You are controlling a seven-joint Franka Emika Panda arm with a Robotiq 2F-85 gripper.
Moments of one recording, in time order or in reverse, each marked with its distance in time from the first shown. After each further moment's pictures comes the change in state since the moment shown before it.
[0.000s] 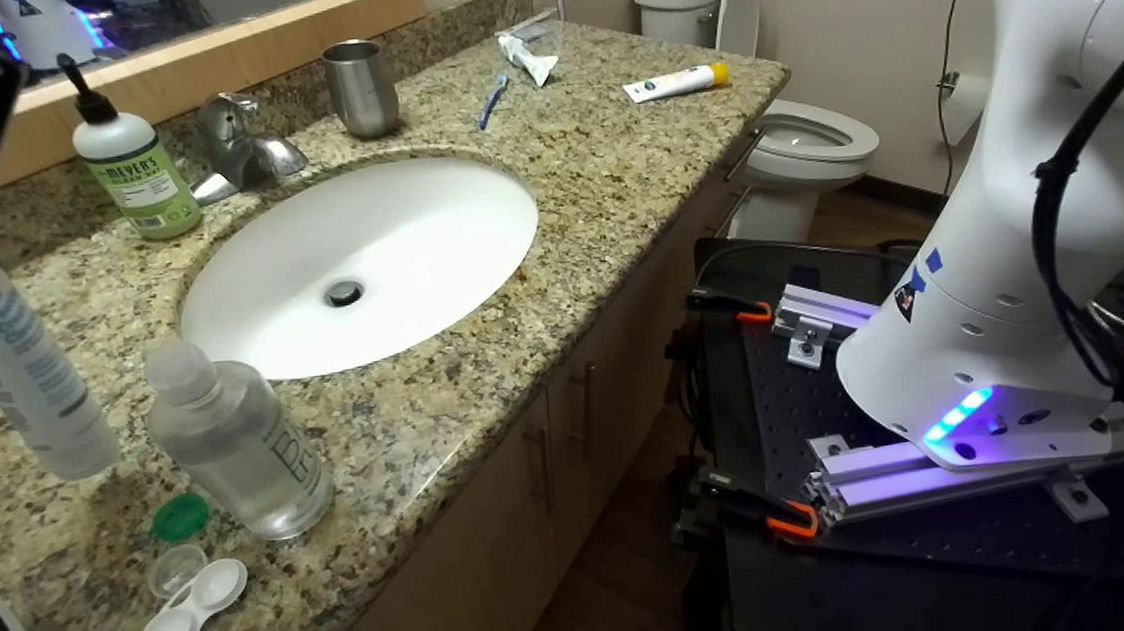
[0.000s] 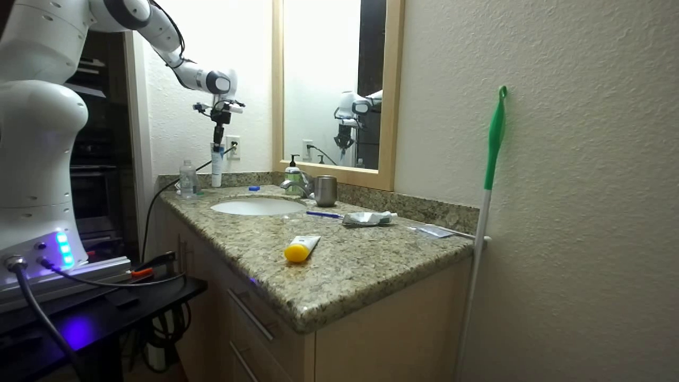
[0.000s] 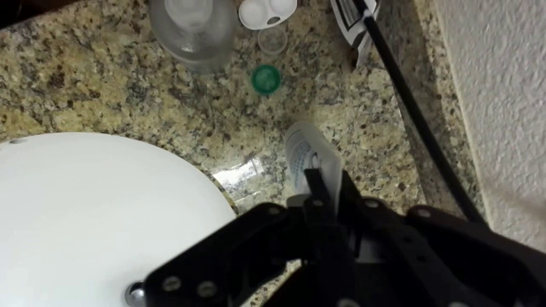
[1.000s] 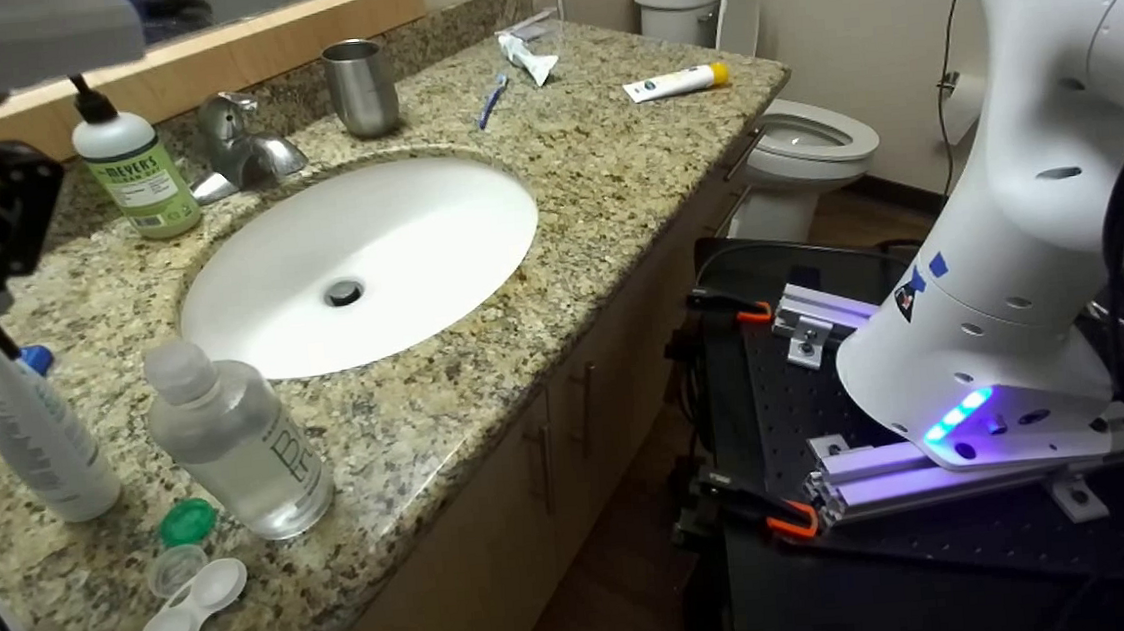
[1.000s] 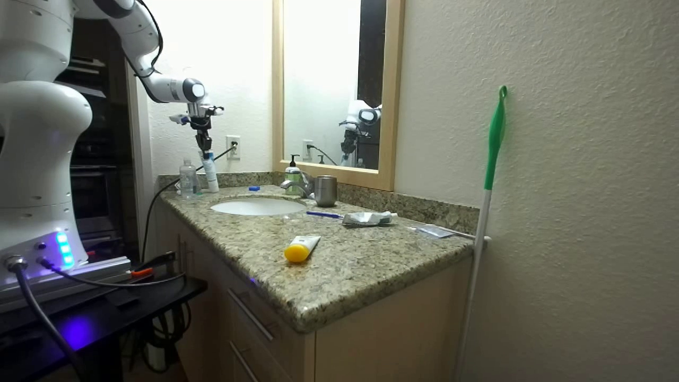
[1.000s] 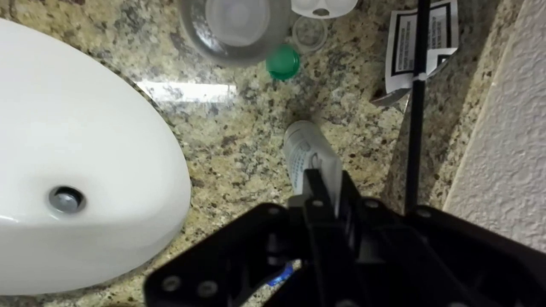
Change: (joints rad) arm 0.104 -0.110 0.027 -0.280 -0.242 0.336 -0.182
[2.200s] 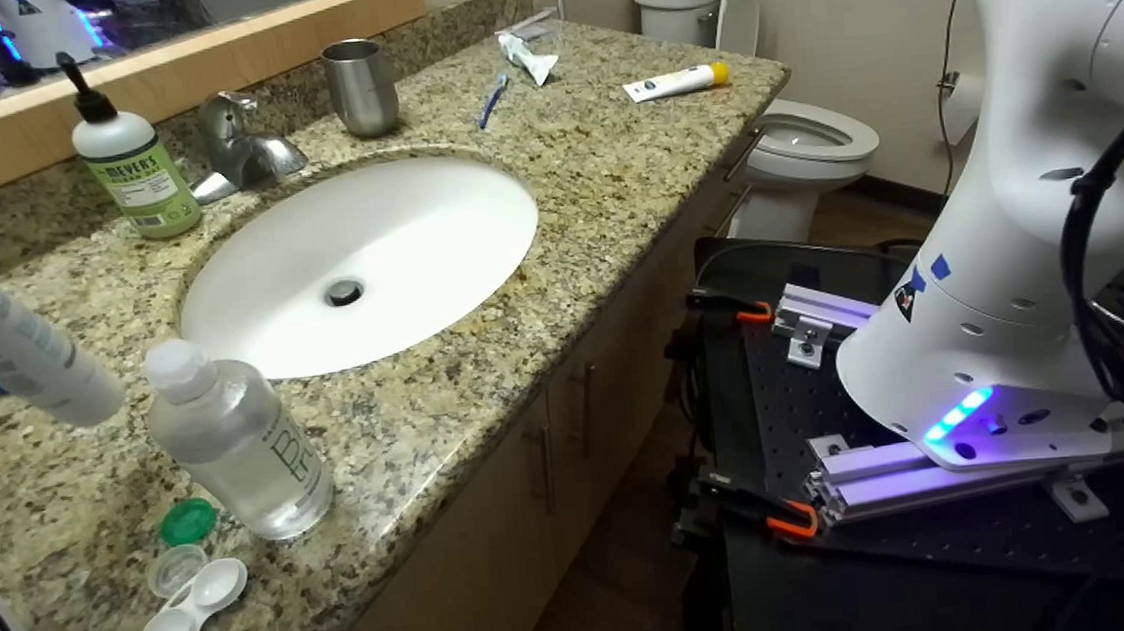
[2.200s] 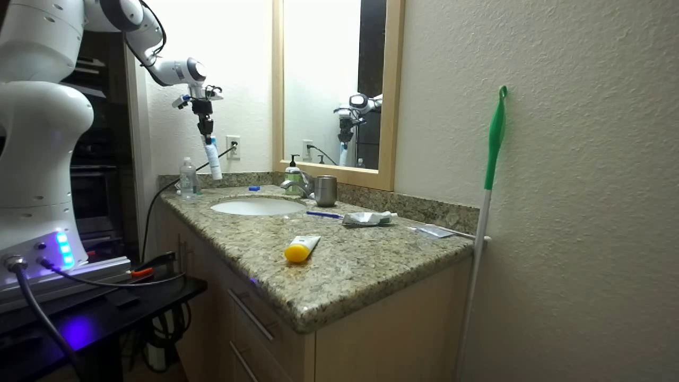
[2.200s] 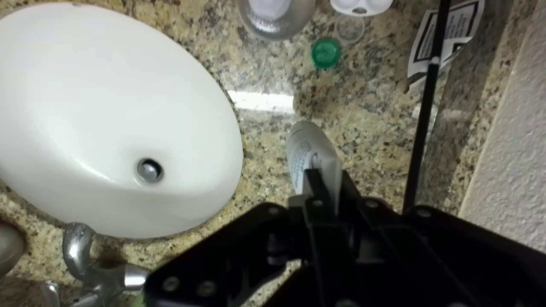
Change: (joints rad) arm 0.048 0.113 0.000 0.386 -0.149 -0.494 0.082
